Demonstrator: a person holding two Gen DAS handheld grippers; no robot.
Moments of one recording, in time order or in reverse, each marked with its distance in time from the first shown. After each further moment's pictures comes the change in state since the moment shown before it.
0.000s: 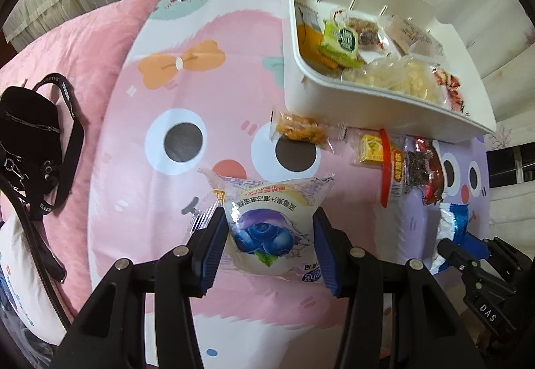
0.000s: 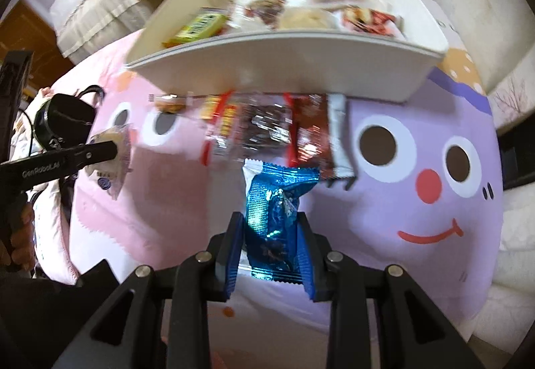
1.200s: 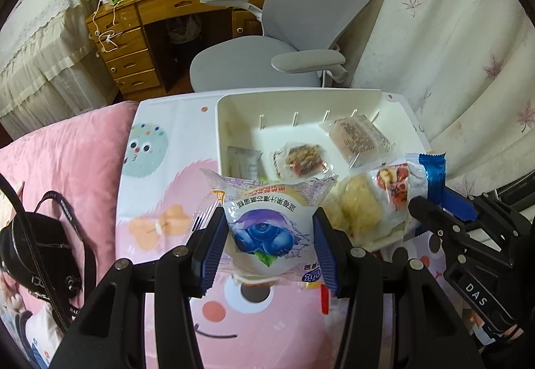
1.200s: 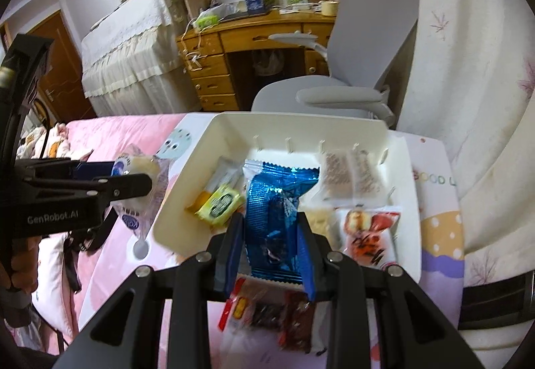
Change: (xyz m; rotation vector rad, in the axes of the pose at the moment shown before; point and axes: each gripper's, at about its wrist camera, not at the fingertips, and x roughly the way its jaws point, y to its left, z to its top) left arm -0.079 -0.073 0.135 0.192 -0.233 -0.024; right arm -0.072 -0.009 0.134 -0.078 -0.375 -0.029
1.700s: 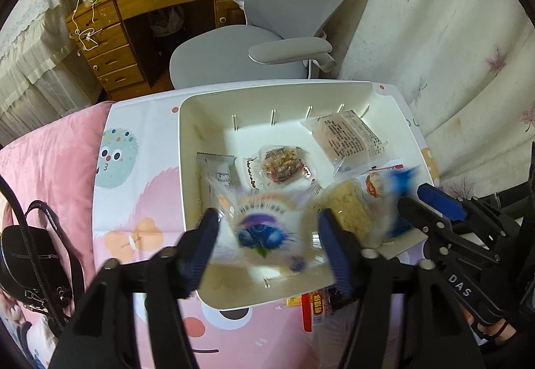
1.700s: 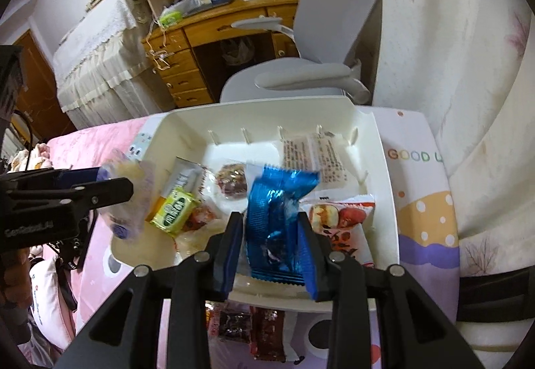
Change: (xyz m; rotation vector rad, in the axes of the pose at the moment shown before) left arm 0.036 -0.025 0.020 0.027 0.052 -0.042; right arm 0.033 -0.041 -0.001 0.113 0.079 -0.065
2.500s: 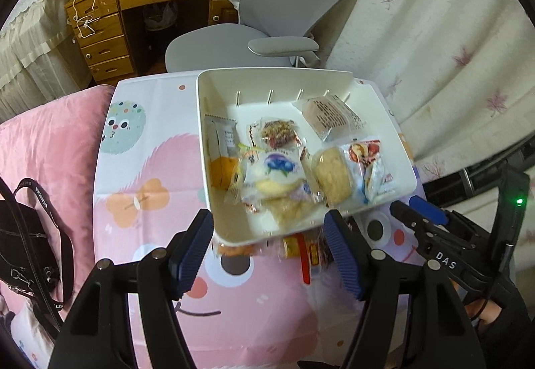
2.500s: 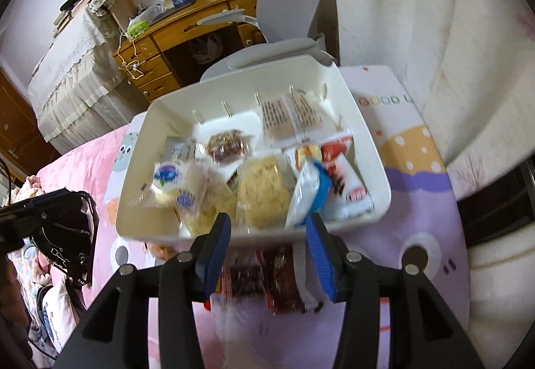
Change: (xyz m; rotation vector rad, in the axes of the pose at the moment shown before) left arm -0.049 0.040 -0.065 -0.019 -0.017 -0.116; right arm -0.030 0.006 -0.062 0.182 0.029 -0.048
